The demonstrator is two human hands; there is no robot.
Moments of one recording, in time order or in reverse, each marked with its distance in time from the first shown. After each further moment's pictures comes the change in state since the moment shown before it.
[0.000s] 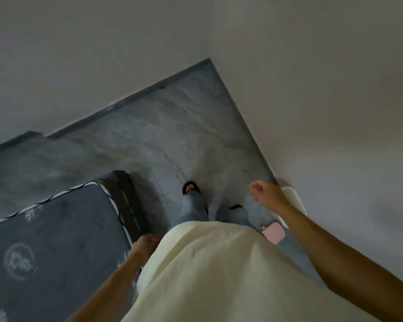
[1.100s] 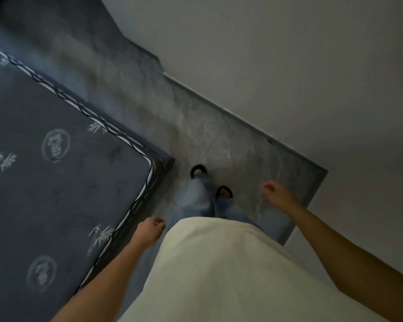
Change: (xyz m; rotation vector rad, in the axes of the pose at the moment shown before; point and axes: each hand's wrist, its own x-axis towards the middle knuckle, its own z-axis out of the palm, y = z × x) left_hand 0.076 0.037 -0.198 -0.828 0.154 -0.311; right_hand 0.243 -0.529 0.030 -0.718 -0.405 -0.394
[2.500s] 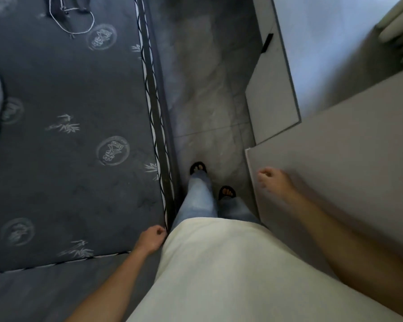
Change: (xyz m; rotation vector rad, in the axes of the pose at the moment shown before) left_hand 0.194 0.090 -0.340 -0.747 0.024 -0.393; right_hand 0.324 -0.710 -0.001 -0.576 -0.270 -0.432
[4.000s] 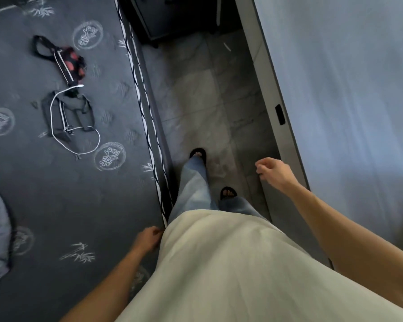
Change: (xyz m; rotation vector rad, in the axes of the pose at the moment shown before) left_hand 0.248 0.367 -0.512 0.048 -0.005 -0.025; right_hand 0.414 -0.480 -0.203 -0.012 0.043 -0.053
